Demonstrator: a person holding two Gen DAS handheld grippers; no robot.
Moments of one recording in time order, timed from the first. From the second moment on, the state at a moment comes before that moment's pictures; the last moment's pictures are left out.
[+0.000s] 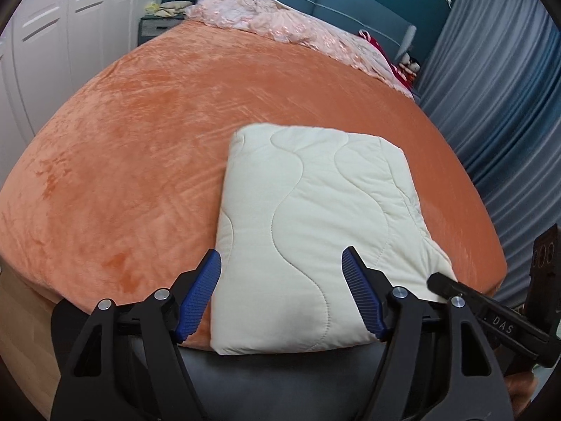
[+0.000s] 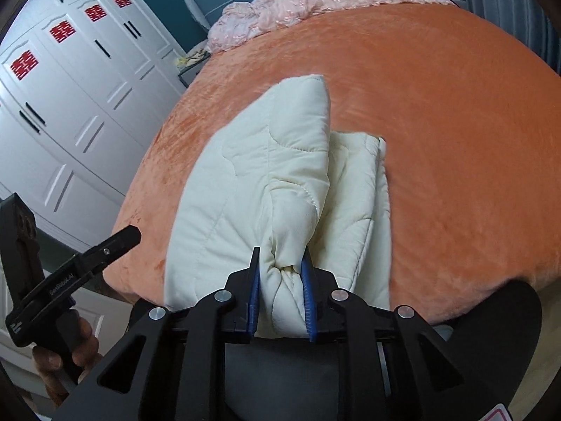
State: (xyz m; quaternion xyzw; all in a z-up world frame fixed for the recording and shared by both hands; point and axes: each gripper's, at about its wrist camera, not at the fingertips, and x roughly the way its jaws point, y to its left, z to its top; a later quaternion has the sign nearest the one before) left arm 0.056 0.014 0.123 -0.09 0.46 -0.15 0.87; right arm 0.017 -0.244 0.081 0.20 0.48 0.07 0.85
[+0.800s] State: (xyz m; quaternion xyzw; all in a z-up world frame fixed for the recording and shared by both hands) left arm 0.055 -0.045 0.039 0.01 0.53 -0.12 0.84; right arm 0.024 -0.233 -0.015 0.16 0.56 0.03 0.81
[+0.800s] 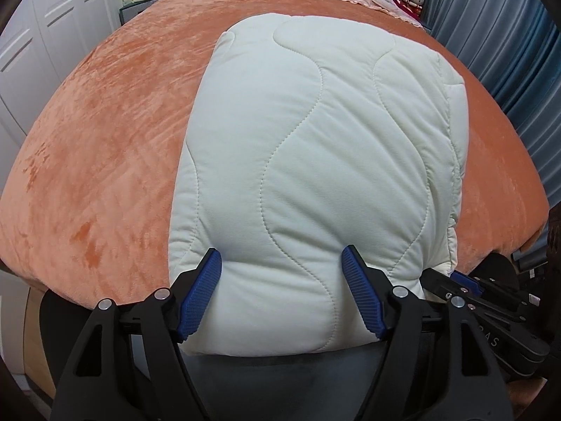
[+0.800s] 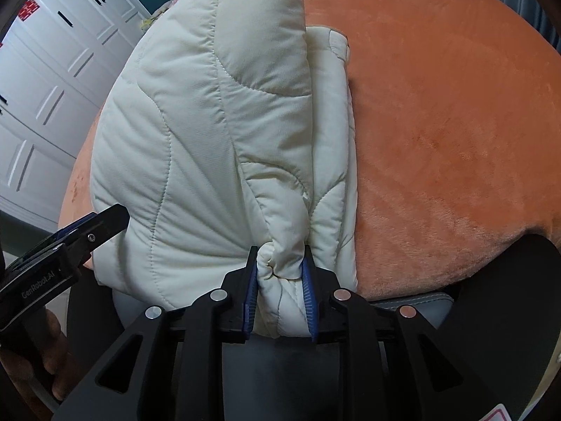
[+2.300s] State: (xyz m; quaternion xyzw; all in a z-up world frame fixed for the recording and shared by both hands) left arm 0.211 -0.047 0.081 -0.10 0.52 -0.14 0.84; right arm 0.163 -0.291 0.045 0.27 0.45 -0.10 0.84
